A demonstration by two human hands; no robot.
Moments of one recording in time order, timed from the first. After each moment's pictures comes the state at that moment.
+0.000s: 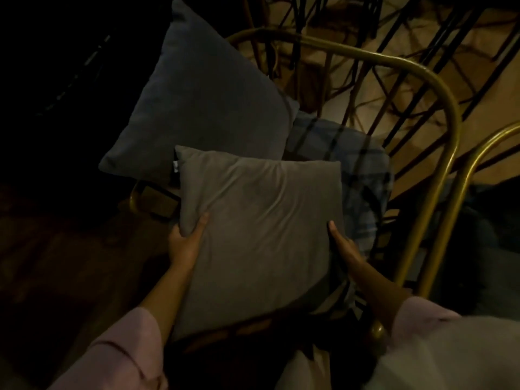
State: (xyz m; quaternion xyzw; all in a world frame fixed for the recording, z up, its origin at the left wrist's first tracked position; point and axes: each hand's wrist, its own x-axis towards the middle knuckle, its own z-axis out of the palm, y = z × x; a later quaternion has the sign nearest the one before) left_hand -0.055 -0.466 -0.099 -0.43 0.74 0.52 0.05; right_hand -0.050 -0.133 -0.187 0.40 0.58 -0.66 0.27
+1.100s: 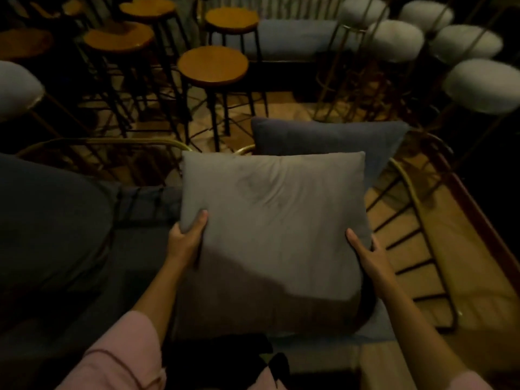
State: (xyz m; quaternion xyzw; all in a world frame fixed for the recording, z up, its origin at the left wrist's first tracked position) left_hand 0.004 -0.062 0.016 -0.14 0.75 0.62 0.19; right_hand 0.226 0.238 0.031 0.45 0.64 -0.61 -0.13
